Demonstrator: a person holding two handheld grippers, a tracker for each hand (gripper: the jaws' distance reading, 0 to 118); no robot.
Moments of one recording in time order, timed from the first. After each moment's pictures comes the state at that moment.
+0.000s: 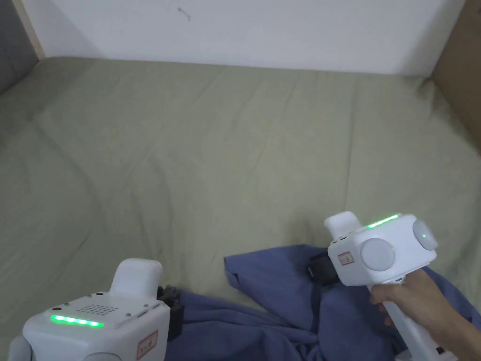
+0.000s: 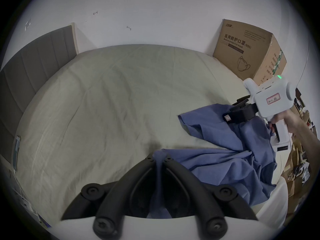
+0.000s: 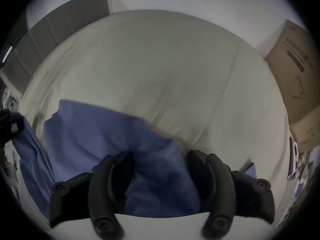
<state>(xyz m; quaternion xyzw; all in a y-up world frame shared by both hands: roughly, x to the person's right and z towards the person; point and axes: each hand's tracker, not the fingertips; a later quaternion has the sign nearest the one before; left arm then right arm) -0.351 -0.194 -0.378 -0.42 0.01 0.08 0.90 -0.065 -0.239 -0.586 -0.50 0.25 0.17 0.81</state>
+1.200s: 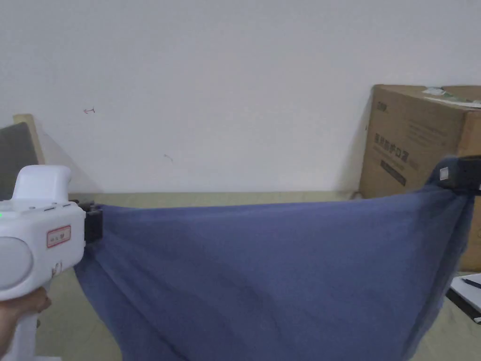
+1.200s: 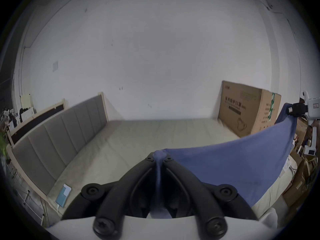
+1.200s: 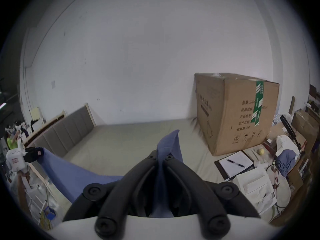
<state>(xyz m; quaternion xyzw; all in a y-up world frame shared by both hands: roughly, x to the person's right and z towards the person) -0.369 0.097 -0.294 -0.16 0.09 0.01 0.98 0.175 0.140 -0.410 -0.17 0.14 -0.05 0.97</state>
